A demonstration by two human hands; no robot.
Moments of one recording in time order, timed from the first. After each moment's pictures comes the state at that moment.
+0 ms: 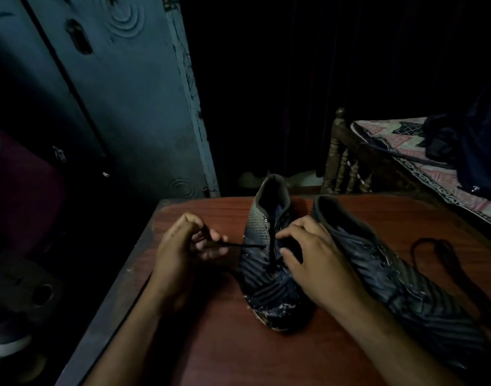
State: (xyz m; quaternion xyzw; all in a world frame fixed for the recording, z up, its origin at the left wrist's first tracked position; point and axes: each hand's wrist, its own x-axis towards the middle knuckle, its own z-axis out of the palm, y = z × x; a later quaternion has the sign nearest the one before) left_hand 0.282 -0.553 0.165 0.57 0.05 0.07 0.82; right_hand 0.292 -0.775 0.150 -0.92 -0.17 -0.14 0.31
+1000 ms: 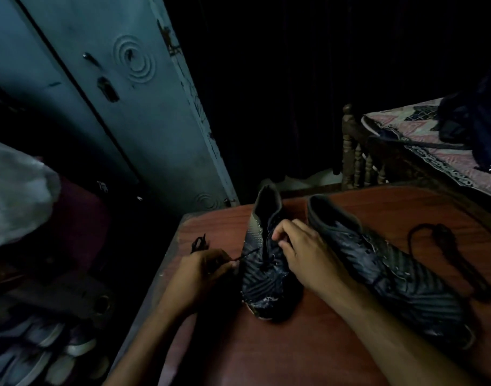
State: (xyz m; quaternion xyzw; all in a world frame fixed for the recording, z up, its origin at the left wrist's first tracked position) left_hand 0.249 -0.544 0.174 0.96 -0.06 0.07 0.28; right_hand 0.298 -0.776 0.141 -0.88 -0.22 -0.16 0.39
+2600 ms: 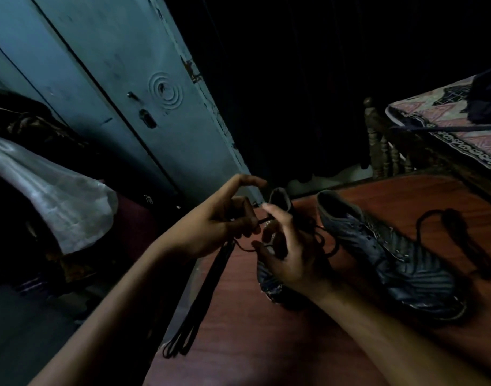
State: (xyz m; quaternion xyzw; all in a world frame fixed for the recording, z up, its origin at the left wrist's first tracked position) left_hand 0.204 -0.609 0.328 0.91 -0.19 -0.05 0.37; right_hand 0.244 -0.752 0.167 -0.68 -0.32 -0.34 0.56
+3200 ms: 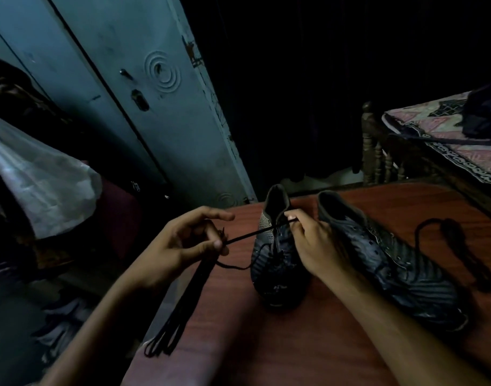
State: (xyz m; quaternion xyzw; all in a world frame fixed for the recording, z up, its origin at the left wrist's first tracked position) left_hand 0.187 -0.544 0.276 0.83 -0.15 0.01 0.54; right_hand 0.289 -0.773 0.151 -0.86 -0.15 -0.16 0.46
